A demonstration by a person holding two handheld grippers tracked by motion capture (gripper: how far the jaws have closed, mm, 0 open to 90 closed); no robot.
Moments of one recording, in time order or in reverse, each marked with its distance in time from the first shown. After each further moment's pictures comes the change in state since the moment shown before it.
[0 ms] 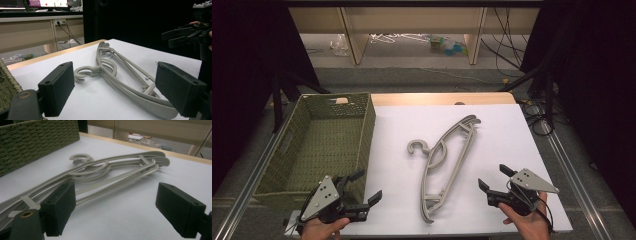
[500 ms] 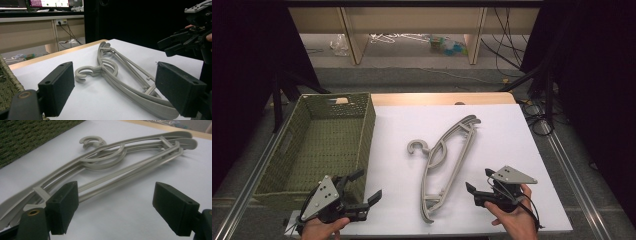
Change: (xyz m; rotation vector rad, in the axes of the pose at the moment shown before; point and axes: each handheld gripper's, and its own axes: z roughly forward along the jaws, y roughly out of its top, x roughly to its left) left arm 0.001 0.000 0.000 0.000 0.009 0.009; right arm 0.022 0.009 0.022 0.155 0.037 0.023
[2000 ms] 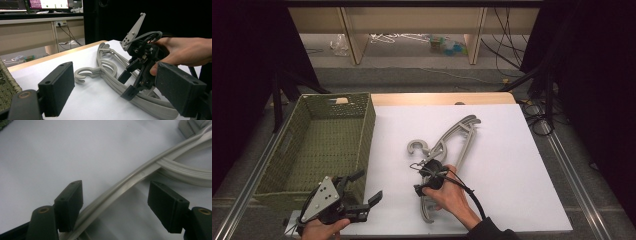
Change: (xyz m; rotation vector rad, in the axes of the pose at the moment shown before) left arm -0.003 0.001 -0.001 -0.007 -0.003 0.004; right arm 0.085 0.045 0.147 0.479 0.135 -0.086
